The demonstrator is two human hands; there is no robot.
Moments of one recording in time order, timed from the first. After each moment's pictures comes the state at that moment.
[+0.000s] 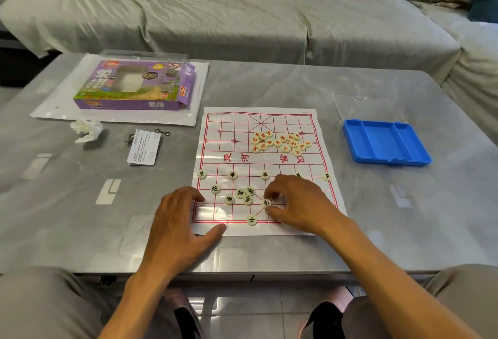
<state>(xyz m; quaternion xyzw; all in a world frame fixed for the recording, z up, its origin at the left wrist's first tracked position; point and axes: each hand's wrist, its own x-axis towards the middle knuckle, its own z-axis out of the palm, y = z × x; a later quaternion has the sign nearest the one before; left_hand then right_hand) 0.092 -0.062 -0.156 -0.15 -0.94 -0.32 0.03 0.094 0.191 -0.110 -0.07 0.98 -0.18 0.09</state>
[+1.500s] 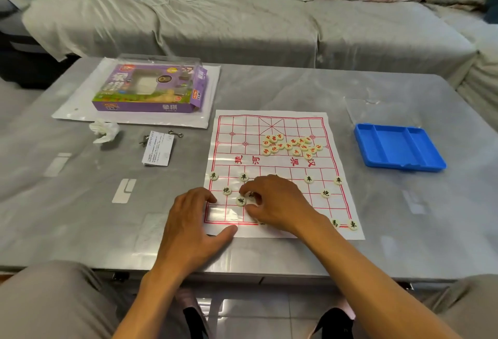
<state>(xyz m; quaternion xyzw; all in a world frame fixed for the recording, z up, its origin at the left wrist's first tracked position) 0.092 -0.063 -0.159 -0.14 -0.94 -0.32 0.03 0.074 0.137 -0.112 -0.11 0.97 -0.19 0.08</state>
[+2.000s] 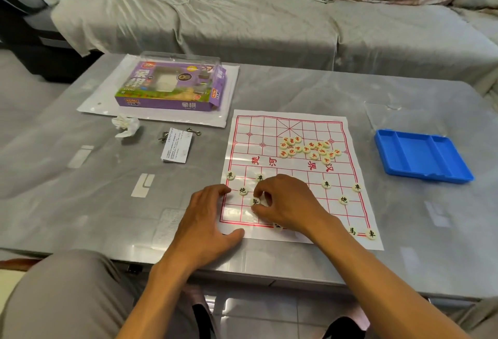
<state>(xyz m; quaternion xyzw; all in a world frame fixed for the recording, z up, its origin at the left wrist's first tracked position) 0.088 -0.073 -0.153 -0.12 -0.93 -0.33 -0.06 0.066 0.125 -0.113 -0.12 0.97 -0.19 0.08</state>
